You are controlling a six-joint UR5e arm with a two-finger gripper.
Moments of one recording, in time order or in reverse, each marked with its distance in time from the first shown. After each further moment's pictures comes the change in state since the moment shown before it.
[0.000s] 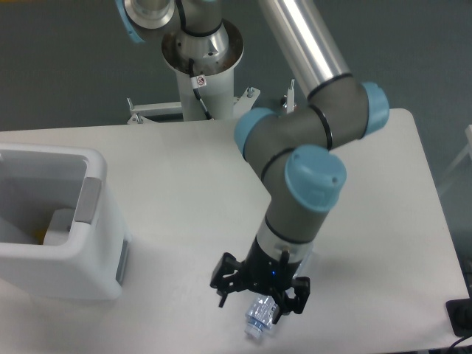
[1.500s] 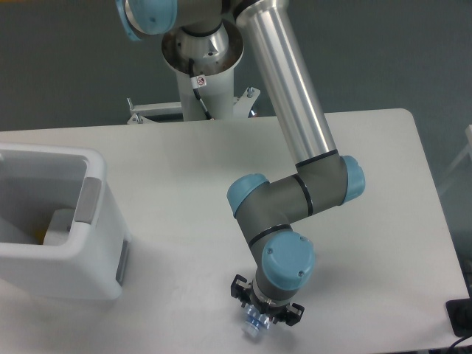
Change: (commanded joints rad) arm -0.048 -0.138 0.009 0.014 0.193 0.089
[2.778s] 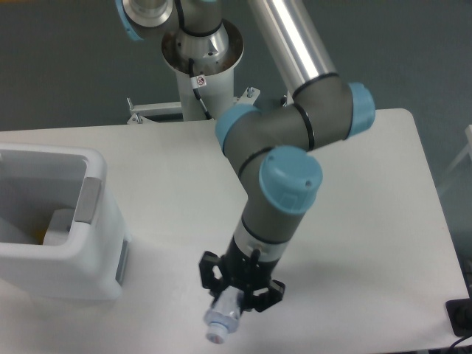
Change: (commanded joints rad) arm 0.008 0.287 -0.003 0.011 -0.569 -0.170
